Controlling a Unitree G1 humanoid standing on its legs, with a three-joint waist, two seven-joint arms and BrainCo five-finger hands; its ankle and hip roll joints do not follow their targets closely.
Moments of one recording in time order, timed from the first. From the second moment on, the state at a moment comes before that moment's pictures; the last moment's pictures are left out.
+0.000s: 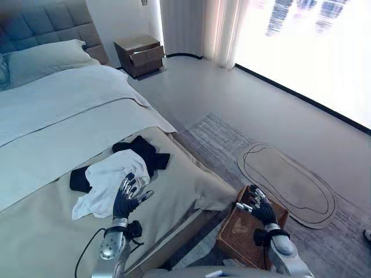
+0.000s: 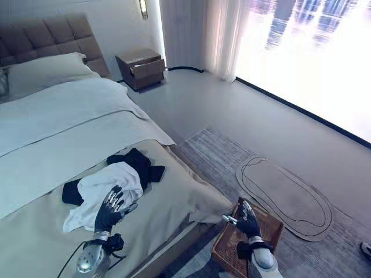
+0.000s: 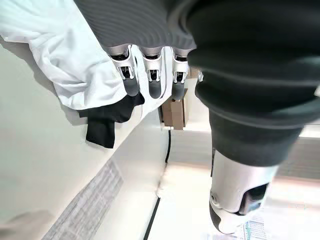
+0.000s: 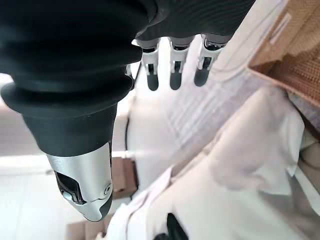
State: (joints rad) left arm 0.25 0.26 -0.13 0.26 -0.33 -0.34 0.14; right arm 0.18 -0.29 0.21 0.45 0.27 -0.26 -0.11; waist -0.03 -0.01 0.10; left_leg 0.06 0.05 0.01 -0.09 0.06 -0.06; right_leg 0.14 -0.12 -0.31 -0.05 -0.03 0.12
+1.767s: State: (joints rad) left arm -0.27 0.53 0.03 0.32 0.18 -0.27 0.72; right arm -0.17 -0.38 0.27 0.31 0.29 -0.30 -0.13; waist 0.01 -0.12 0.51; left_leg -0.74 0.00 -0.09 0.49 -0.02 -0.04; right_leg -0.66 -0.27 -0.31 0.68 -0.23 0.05
